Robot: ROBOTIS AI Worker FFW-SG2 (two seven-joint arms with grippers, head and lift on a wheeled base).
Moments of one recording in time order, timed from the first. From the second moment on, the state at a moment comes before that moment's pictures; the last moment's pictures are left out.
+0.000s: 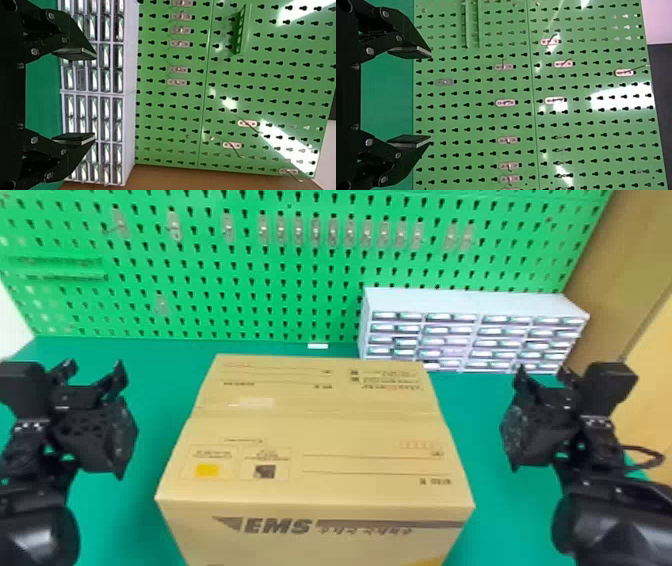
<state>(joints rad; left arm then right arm) -0.17 0.12 0.28 -1.36 0.02 -0.10 -0.22 -0.19 -0.04 -0.33 -1.45 0.07 0.02 0.14</state>
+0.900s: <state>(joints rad) -0.17 0.12 0.29 -1.36 0.02 -0.11 -0.22 -0.19 -0.03 -0.35 -1.46 0.08 0.02 0.14</state>
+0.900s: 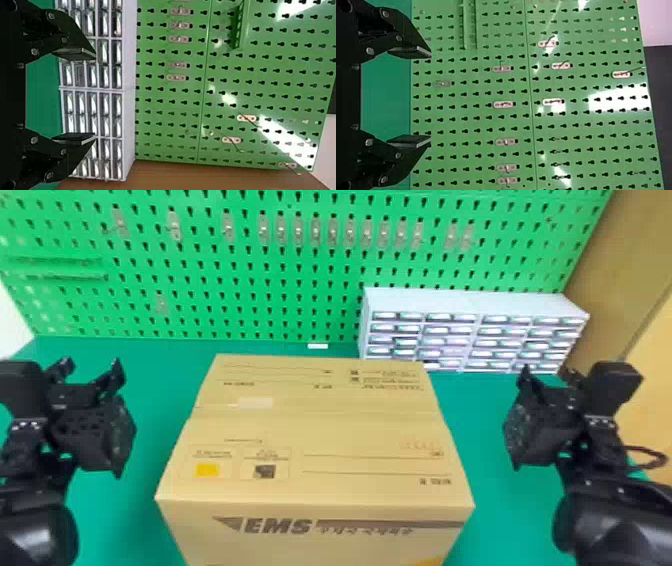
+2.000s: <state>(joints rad) -0.17 0.12 0.29 -1.36 0.03 -0.11 -0.22 -0.19 -0.02 -0.35 -1.46 0.08 0.03 0.14</state>
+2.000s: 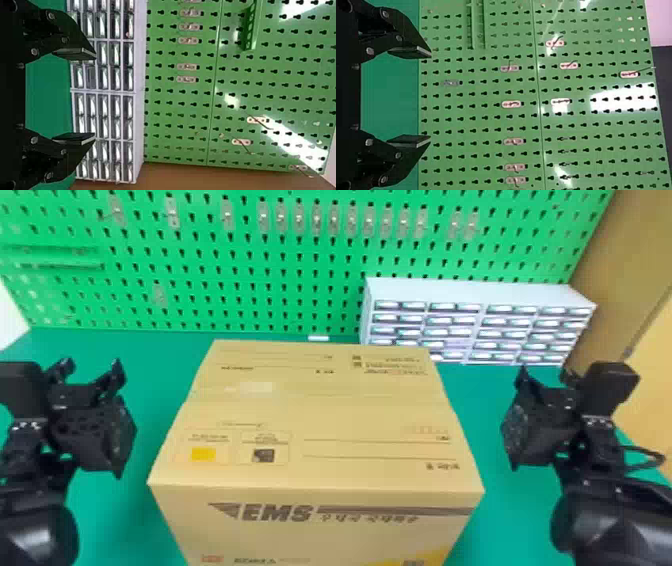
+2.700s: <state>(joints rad) -0.17 0.12 0.29 -1.36 0.03 -0.11 -0.22 -0.20 -0.03 -0.34 -1.46 0.09 0.05 0.14</state>
